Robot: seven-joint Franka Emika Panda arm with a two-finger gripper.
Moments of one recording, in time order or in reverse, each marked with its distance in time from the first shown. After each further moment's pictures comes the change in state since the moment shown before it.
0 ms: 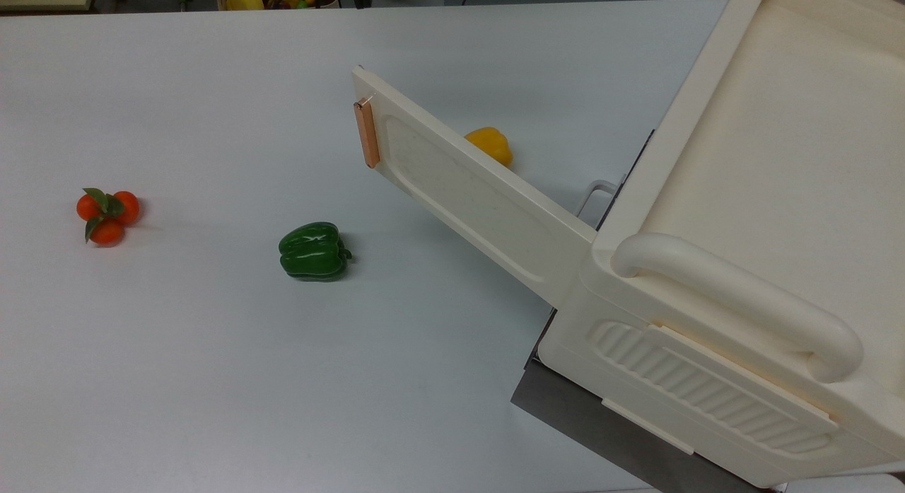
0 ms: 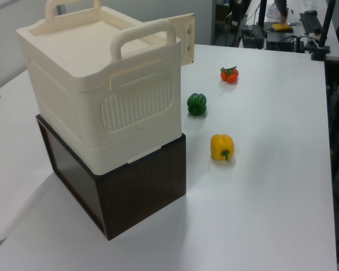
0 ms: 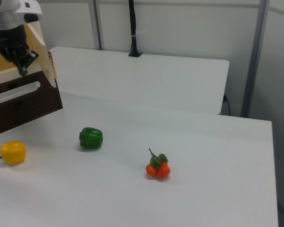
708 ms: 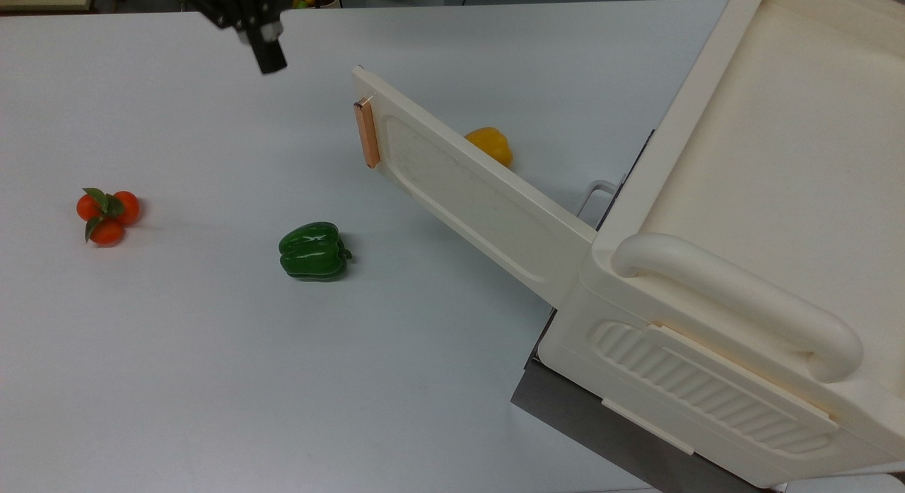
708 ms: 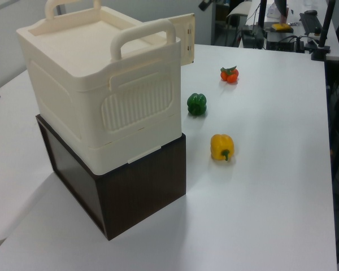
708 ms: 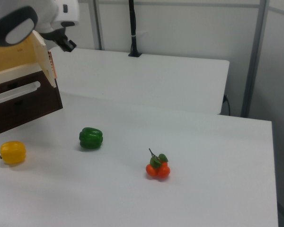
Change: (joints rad) arm -0.049 0.102 -0.064 -0.008 0.315 0.499 0.004
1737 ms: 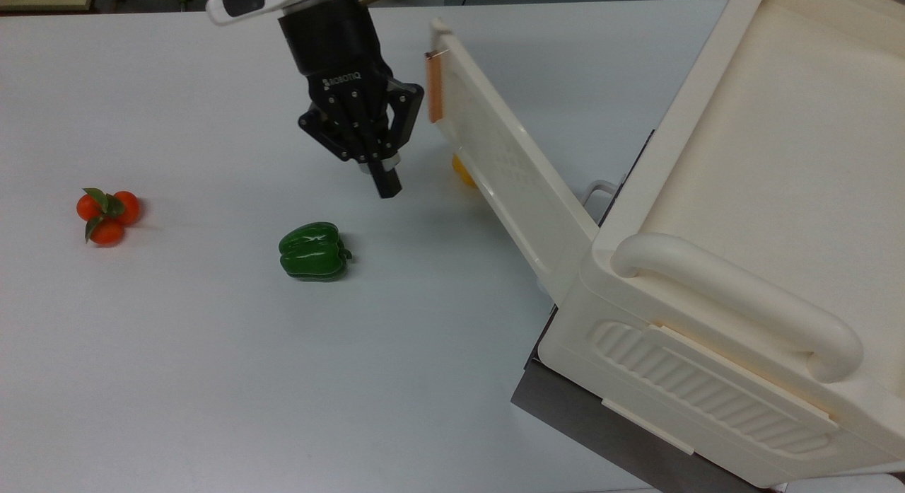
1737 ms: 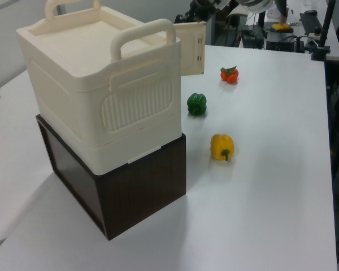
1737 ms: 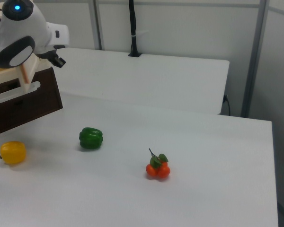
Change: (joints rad) arm 0.055 0.172 0.123 0.002 0.034 0.196 0.019
